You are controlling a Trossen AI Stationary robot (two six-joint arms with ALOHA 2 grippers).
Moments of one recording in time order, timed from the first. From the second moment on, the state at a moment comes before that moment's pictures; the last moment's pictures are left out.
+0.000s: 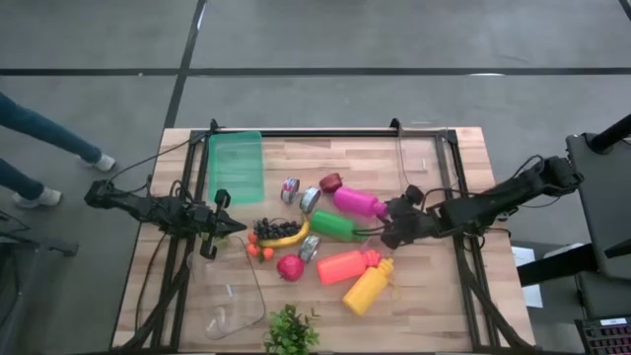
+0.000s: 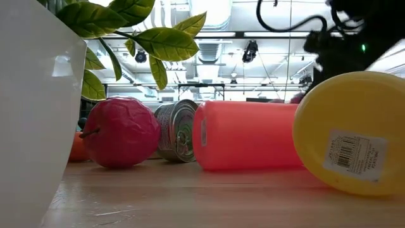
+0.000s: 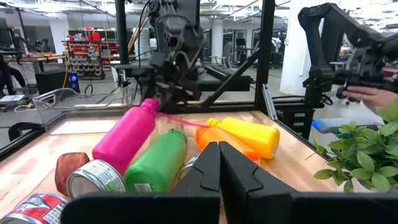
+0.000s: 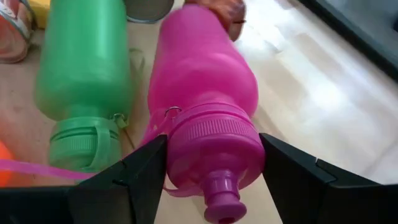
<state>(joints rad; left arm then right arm) -0.31 0.02 0.00 0.04 -0.16 0.00 0.29 1.14 0.55 -0.39 0.67 0.60</state>
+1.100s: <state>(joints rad) -0.31 0.02 0.00 0.04 -0.16 0.00 0.01 1.29 1.26 -1.52 0.05 0.67</state>
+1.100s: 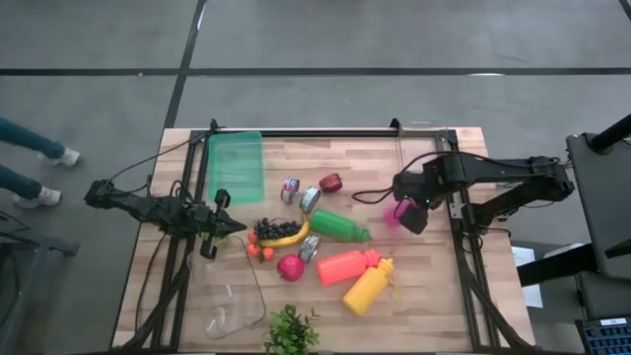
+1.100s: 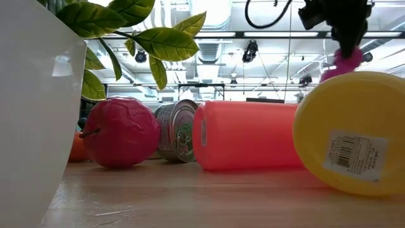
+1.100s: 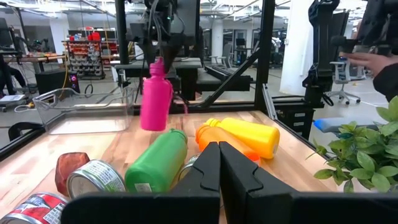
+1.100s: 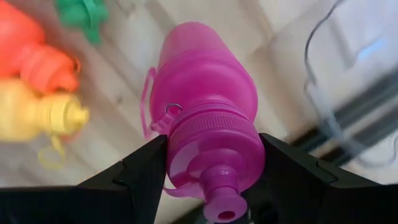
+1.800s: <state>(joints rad) -0.31 0.02 0.00 0.04 -0.16 0.00 -0.05 1.38 1.27 -1.57 -0.11 0.64</state>
